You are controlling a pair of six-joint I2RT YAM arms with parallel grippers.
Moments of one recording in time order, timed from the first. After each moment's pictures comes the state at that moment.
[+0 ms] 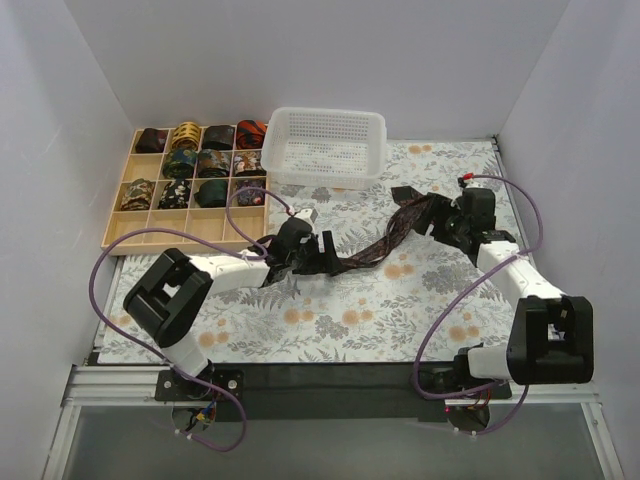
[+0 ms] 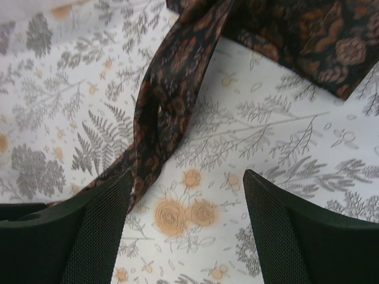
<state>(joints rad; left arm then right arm) -0.72 1.65 0.82 0.13 0.07 -0.68 0.10 1.31 0.79 -0.19 -0.18 0.42</state>
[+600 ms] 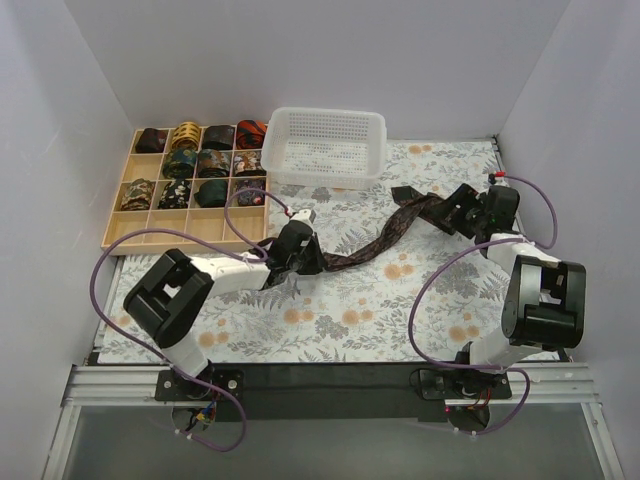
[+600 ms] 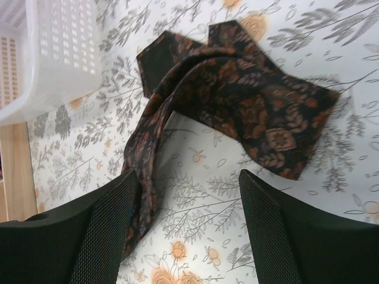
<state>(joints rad) -0.73 1.68 0.82 0.17 -0.02 -0.68 -0.13 1.54 0.79 0.17 -0.35 0.55</state>
